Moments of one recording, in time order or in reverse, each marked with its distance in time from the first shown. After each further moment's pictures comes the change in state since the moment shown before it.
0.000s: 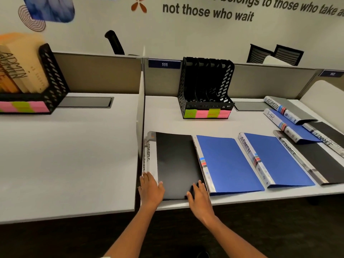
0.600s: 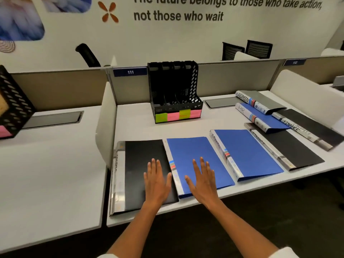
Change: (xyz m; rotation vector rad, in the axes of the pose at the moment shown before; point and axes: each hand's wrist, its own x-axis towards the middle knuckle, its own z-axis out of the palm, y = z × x) left_hand -0.013 0.122 0.066 0.096 0.087 0.383; right_hand 0.032 0.086 -0.113 -0.218 0.232 -0.135
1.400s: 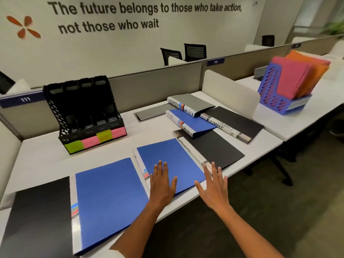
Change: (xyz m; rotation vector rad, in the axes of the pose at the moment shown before) left_hand 0.047 0.317 0.198 0.004 -0.232 0.337; right_hand 0.001 0.362 -0.112 -0.091 0.077 0.382
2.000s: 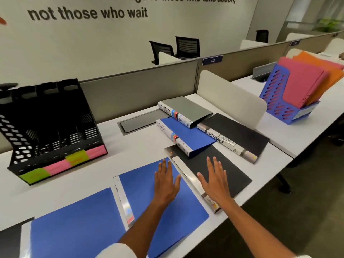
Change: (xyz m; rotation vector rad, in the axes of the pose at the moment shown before) left_hand 0.191 0.014 0.044 -0.044 -0.072 0.024; right_hand 0.188 0.021 -0.005 0.180 0.016 0.052
